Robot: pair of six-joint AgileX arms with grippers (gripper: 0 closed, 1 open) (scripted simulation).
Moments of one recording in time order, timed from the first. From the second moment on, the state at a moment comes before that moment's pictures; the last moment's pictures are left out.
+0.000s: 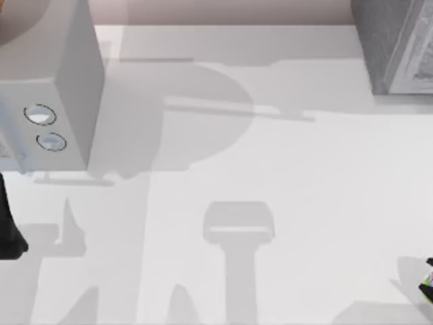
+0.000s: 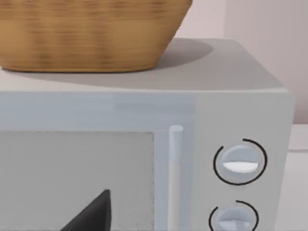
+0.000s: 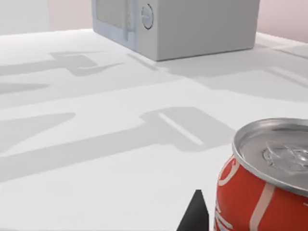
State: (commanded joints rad) left arm 0.00 0.00 0.00 0.00 0.00 0.00; right arm -0.54 2.31 0.69 -1.48 -1.66 -3.08
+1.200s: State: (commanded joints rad) left arm 0.00 0.00 0.00 0.00 0.00 0.00; right arm -0.53 2.38 0.95 -1.68 -1.84 -3.11
